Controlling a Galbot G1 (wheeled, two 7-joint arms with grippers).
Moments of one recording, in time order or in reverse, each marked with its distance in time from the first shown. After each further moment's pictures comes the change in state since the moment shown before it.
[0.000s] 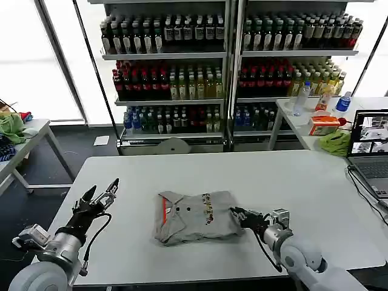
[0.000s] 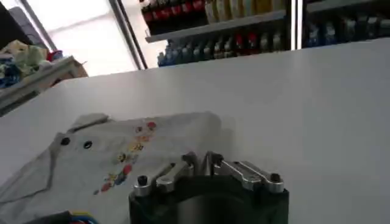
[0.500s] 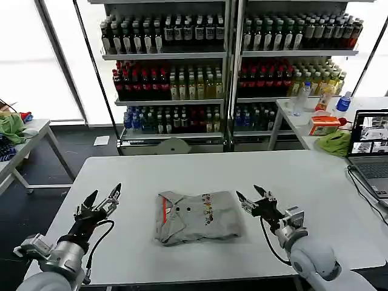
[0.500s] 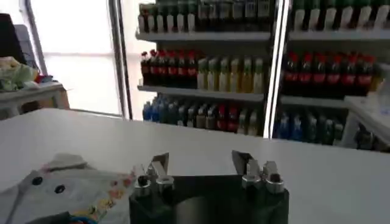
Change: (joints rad) left arm 0.061 -0.054 0.013 -0.042 0.095 -0.031 0.025; right arm -0.092 -0.001 0.128 0.102 -0.291 0.160 -0.030
